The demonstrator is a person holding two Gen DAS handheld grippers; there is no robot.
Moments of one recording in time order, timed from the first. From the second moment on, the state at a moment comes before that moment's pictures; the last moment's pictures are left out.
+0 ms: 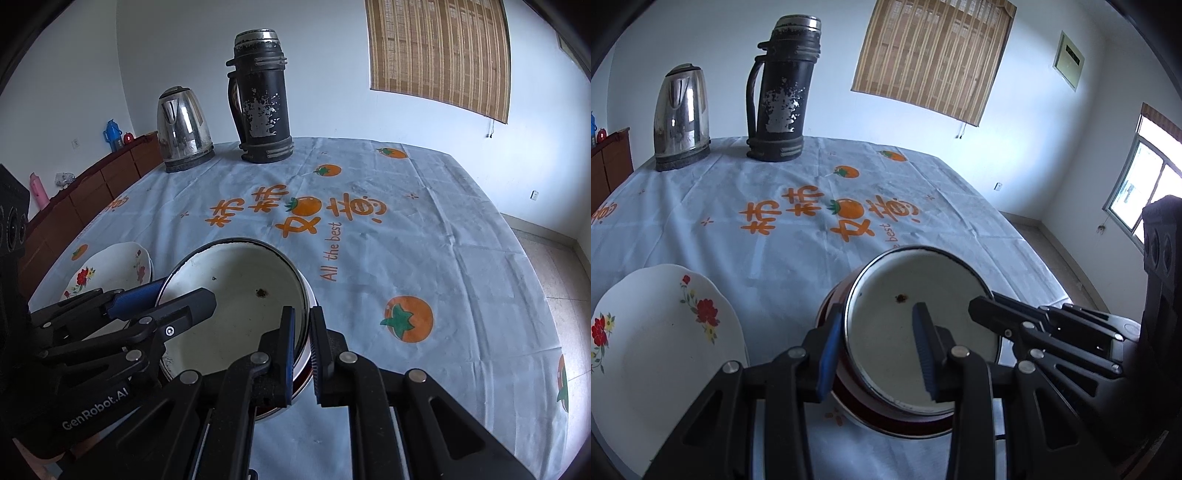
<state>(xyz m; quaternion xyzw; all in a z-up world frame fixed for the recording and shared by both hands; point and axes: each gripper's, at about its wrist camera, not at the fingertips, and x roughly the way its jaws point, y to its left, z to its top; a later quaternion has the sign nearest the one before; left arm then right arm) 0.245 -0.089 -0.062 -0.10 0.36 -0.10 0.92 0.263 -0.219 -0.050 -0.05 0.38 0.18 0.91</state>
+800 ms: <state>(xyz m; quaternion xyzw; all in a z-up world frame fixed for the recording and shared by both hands) 0.245 -0.086 -0.060 -0.13 0.37 -0.11 0.91 0.269 -0.227 -0.048 -0.02 0.40 0.20 0.89</state>
